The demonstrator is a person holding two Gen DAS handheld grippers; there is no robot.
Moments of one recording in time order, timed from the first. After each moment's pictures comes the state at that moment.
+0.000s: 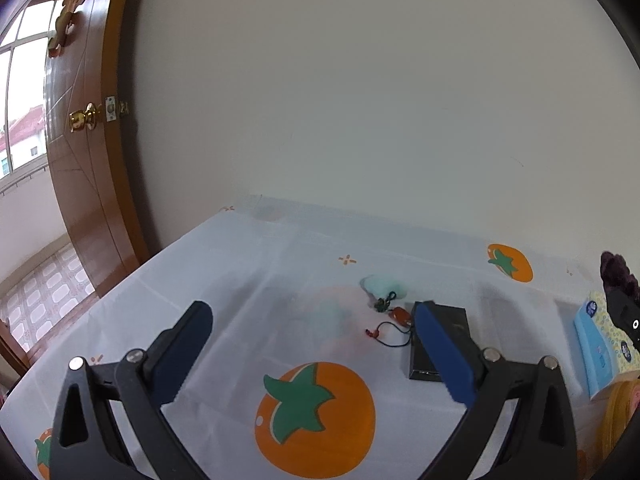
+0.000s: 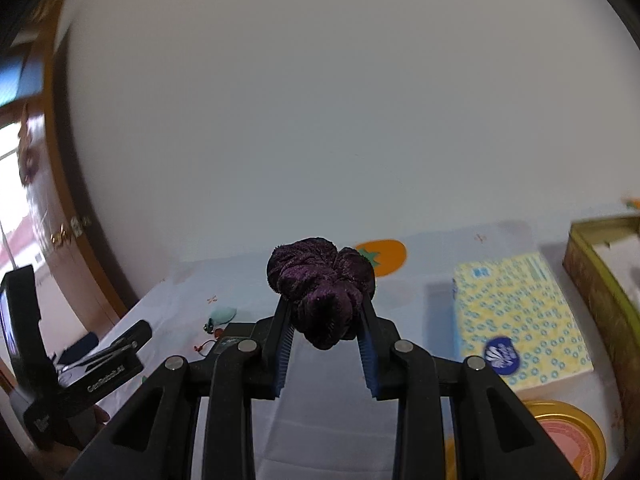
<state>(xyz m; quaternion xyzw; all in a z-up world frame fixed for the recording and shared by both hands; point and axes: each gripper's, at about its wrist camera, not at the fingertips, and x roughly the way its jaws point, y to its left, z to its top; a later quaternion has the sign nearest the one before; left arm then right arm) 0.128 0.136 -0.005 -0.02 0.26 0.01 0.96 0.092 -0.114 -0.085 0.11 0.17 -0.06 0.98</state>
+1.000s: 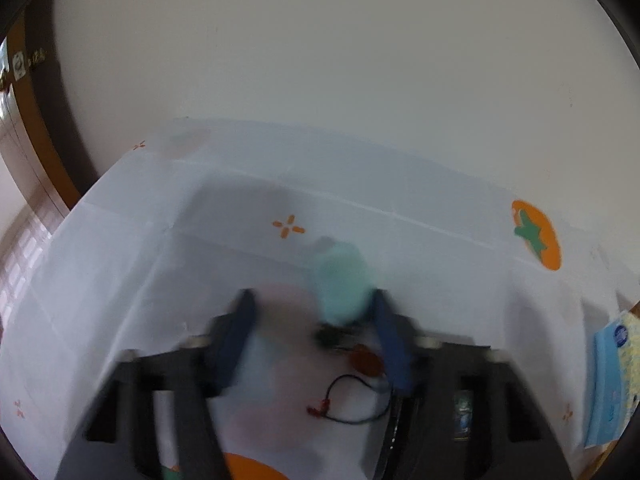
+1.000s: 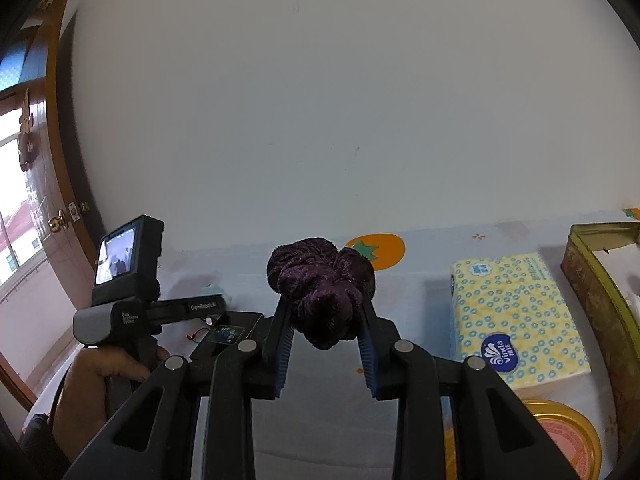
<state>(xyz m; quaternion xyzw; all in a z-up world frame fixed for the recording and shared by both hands) 0.257 0.096 -0.049 -0.03 0.43 -0.05 0.90 0.089 -0.122 -0.080 0.08 0.18 -0.06 0.98</state>
